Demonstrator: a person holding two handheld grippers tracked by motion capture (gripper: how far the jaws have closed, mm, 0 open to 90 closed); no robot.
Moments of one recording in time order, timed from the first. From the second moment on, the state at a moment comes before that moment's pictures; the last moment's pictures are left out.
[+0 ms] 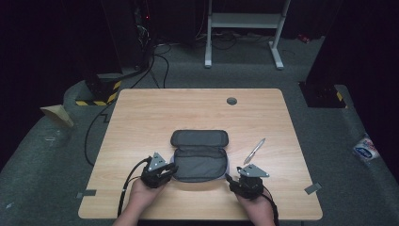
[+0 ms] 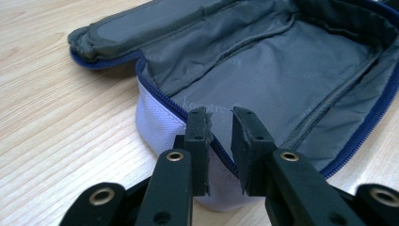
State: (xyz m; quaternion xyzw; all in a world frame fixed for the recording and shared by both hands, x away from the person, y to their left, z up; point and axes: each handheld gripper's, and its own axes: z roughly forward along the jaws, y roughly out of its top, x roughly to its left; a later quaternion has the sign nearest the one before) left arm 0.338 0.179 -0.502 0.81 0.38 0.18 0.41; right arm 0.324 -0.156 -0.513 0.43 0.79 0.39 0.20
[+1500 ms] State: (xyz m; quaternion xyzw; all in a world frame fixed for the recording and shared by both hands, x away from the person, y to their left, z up) left arm 0.345 0.180 -0.507 0.78 0.41 0.19 0.44; right arm 0.326 -0.155 -0.514 0.44 0.78 0.38 0.23
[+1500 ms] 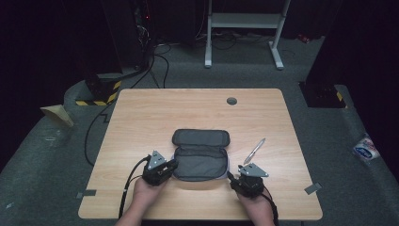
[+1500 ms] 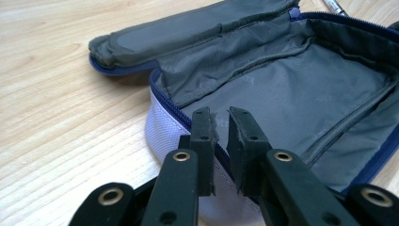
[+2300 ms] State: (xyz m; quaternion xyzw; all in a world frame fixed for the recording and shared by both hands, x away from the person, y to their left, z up) left arm 0.342 0.277 -0.511 0.76 0.49 0.24 0.36; right arm 0.336 -0.204 -0.505 0.50 0.74 0.38 0.25
